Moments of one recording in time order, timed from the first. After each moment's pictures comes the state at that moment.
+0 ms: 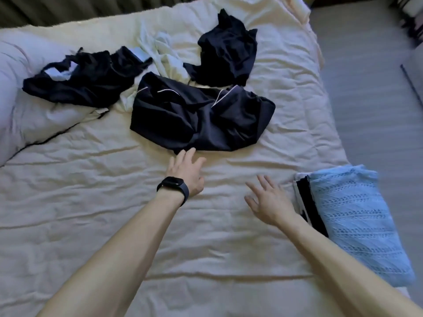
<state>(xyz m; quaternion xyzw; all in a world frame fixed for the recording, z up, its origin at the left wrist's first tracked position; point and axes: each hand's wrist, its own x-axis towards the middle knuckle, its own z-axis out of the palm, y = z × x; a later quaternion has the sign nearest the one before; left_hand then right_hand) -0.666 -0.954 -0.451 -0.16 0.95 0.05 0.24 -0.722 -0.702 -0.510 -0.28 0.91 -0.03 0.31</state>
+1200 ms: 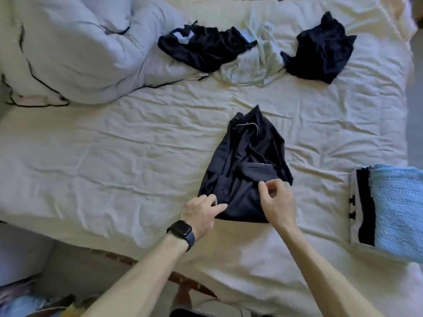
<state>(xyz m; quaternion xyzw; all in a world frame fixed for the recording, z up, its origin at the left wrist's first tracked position) -0.323 -0.930 -0.337 -0.13 0.99 0.09 0.06 -0.490 -0.781 -0.384 -0.15 0.89 -0.37 0.22</state>
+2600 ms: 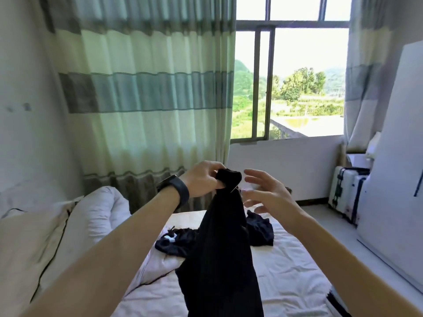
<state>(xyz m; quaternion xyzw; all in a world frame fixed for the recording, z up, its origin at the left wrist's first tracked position) -0.305 -1.115 0.199 0.06 0.92 0.39 -0.10 -0.351 -0.905 0.149 -0.26 0.70 -0.66 0.08</state>
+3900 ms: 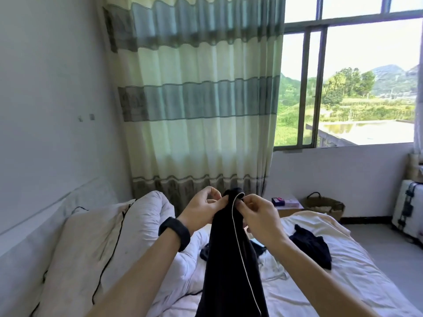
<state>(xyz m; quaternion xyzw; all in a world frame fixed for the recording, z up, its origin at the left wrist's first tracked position) -0.253 -1.271 0.141 -0.08 0.77 0.60 -0.19 -0.327 -1.119 0.111 -0.27 0.73 -0.63 0.00</state>
